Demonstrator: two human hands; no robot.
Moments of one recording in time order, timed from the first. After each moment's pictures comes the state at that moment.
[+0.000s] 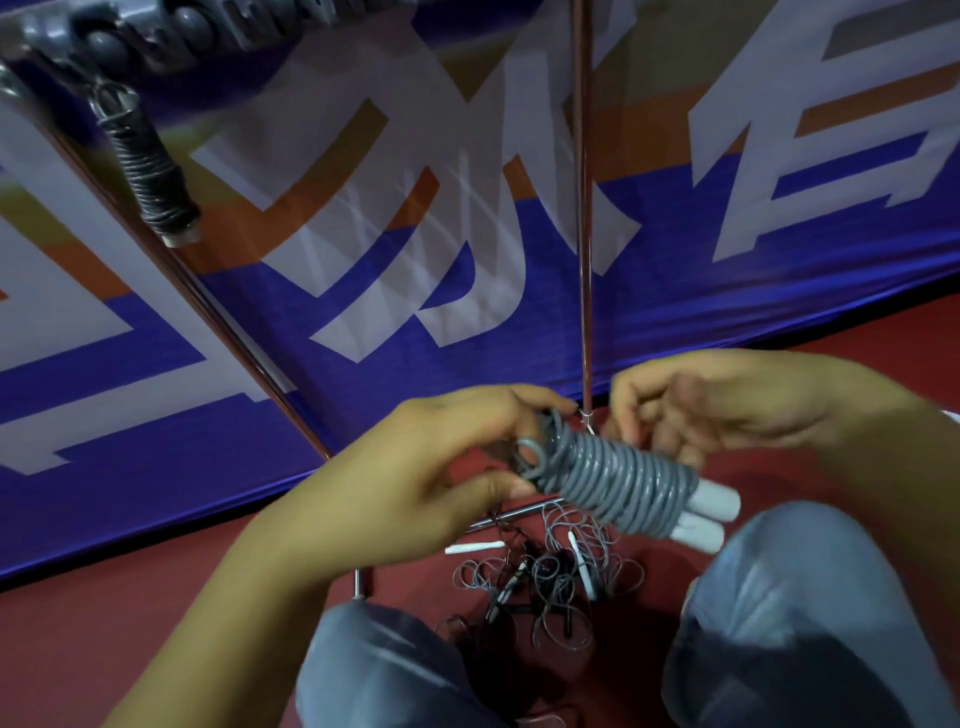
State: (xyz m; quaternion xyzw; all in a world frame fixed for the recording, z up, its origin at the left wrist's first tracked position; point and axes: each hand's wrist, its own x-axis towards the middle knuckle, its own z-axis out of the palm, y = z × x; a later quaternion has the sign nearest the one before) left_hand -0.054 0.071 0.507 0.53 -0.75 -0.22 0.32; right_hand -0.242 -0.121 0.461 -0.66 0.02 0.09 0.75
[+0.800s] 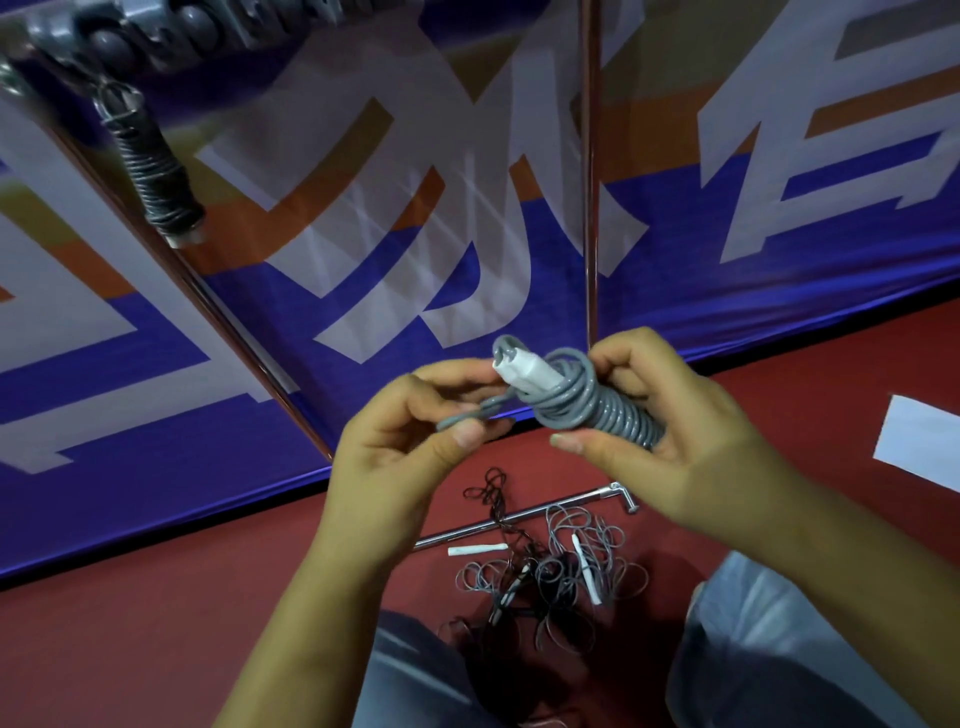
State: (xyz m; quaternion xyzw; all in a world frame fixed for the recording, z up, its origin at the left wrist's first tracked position) left_hand -0.051 0.068 0.464 0.44 -0.51 -0.30 0.67; right_hand -0.222 -0.051 0.458 -0.79 0.15 -0.32 0.50
